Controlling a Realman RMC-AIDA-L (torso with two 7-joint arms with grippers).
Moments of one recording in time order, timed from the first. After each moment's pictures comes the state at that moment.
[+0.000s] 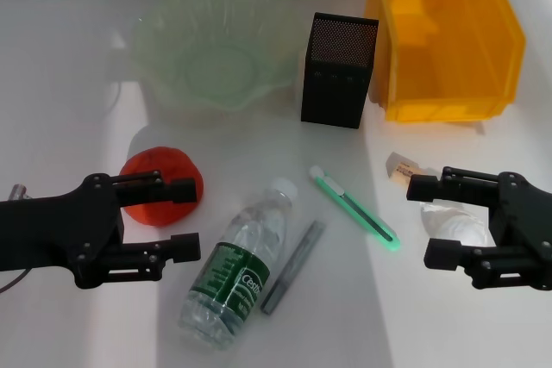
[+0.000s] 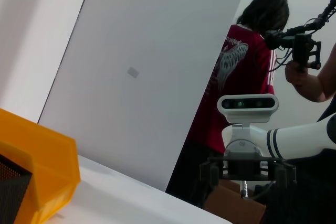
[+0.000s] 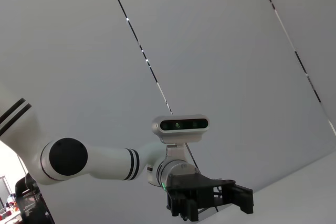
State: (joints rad) left arm -0.38 -2.02 0.71 0.63 1.89 2.01 -1.36; right arm 0.39 2.08 -0.63 -0.62 -1.90 -2.08 1.38
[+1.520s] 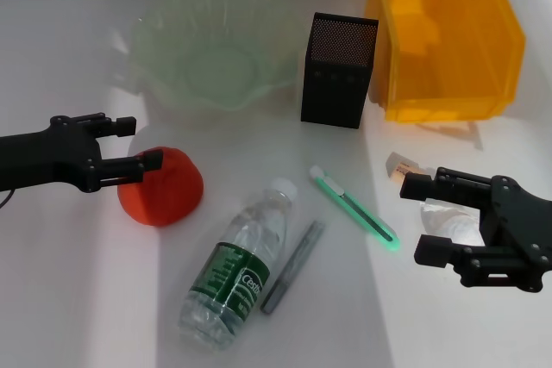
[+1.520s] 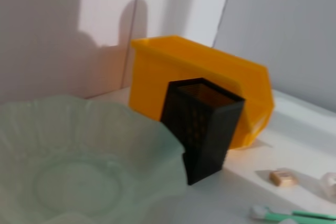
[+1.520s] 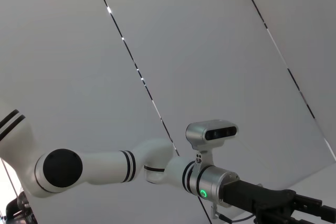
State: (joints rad) left arm -0.41 -2.02 0.72 0.76 2.00 1.56 -1.45; right arm 0.38 2.08 -0.62 -0.53 -1.90 -2.05 1.31
